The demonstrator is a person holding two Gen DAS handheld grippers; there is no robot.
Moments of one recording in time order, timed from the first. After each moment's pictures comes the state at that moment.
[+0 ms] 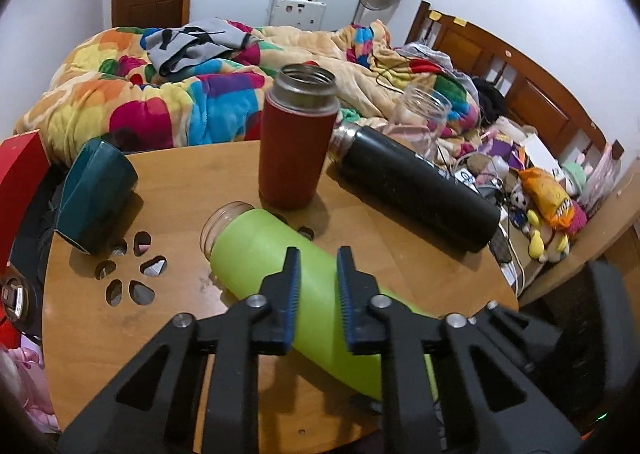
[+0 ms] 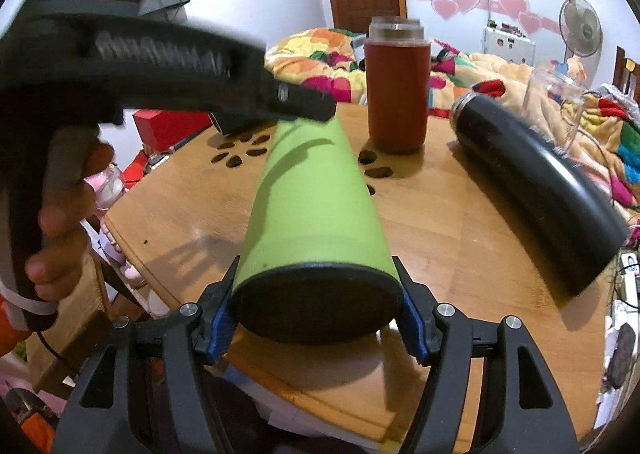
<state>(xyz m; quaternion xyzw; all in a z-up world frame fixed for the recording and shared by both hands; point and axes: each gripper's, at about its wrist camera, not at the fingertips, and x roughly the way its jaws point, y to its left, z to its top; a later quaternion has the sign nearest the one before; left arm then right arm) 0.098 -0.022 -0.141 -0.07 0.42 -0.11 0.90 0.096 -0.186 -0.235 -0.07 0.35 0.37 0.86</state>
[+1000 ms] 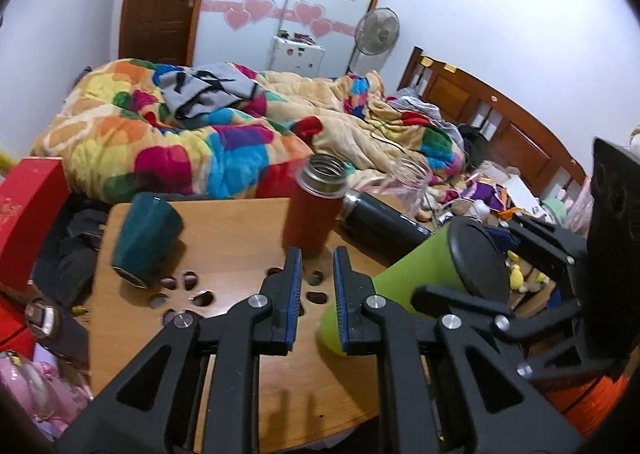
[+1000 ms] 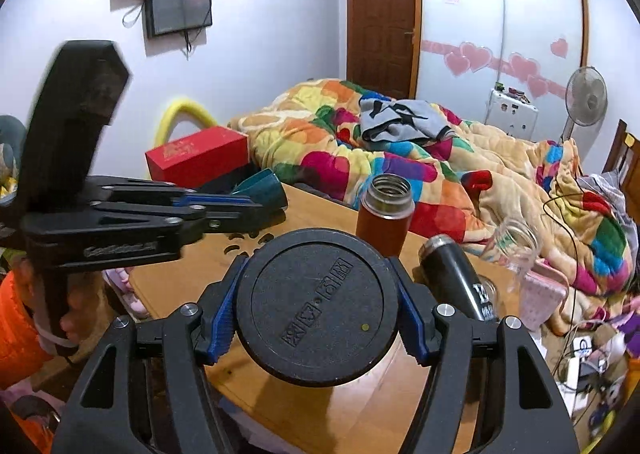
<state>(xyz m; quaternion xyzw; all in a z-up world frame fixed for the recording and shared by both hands) 0.068 0.029 -0.075 -0.10 0.35 -0.11 0.92 0.116 -0.171 -0.114 -0.12 0.28 0.38 0.87</state>
